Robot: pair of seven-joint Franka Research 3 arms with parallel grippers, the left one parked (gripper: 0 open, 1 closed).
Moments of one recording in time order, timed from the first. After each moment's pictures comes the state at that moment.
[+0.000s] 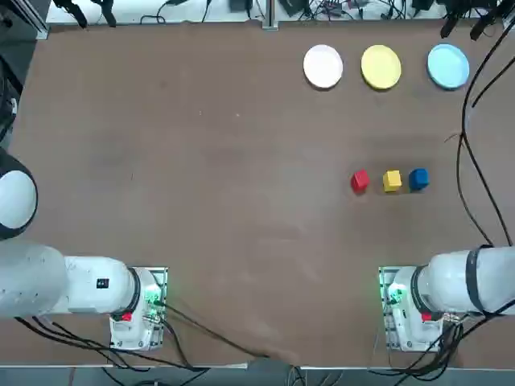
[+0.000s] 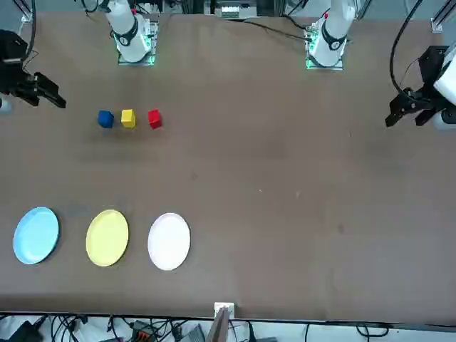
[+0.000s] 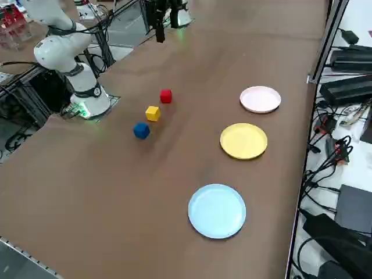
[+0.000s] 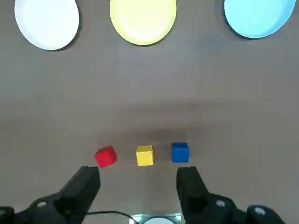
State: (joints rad) arm -0.05 -0.06 0.01 -1.67 0.03 1.52 0.04
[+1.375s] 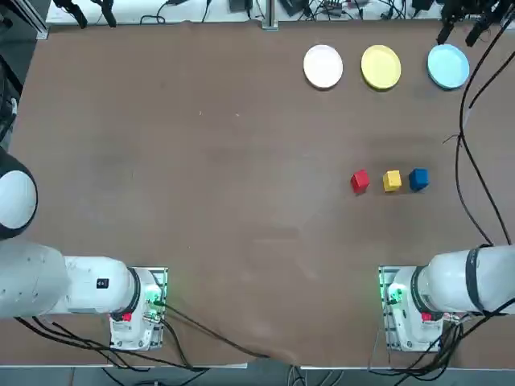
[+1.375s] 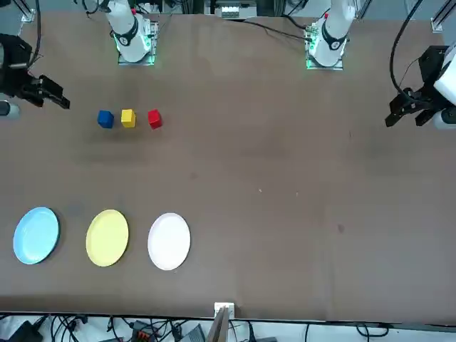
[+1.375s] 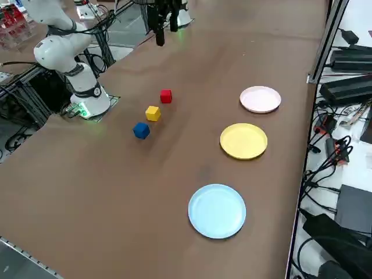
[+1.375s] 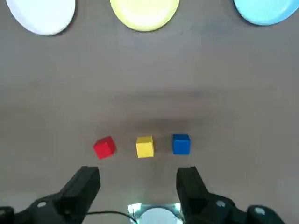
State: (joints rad) arm -0.04 -0.03 0.01 -1.67 0.03 1.47 0.03
